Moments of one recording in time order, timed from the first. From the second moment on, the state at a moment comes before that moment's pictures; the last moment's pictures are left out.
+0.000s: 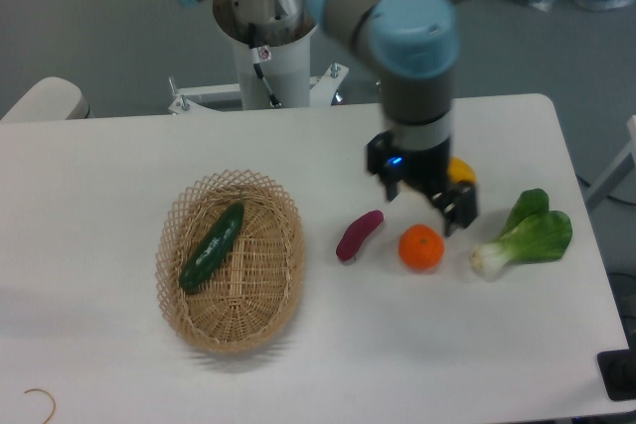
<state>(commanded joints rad) 2.67 -1.83 -1.38 -1.35 1.60 1.57</state>
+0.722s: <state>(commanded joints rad) 2.71 -1.82 -1.37 -1.35 1.59 1.53</state>
